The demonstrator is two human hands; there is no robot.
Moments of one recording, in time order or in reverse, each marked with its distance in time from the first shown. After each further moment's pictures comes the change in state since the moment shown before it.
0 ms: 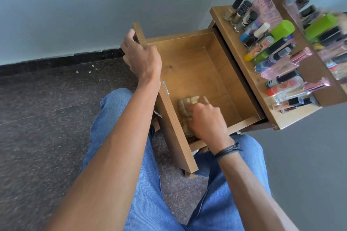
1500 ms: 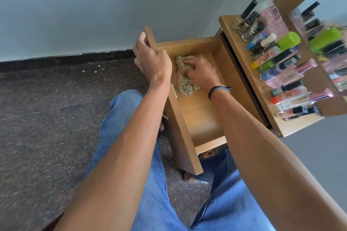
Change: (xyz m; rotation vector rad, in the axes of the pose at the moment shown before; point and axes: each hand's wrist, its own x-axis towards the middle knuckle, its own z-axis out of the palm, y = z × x) left_hand 0.006 -0.010 0.006 -0.072 0.049 0.009; right_hand 0.149 -0.006 -0.033 0.374 0.095 -0.068
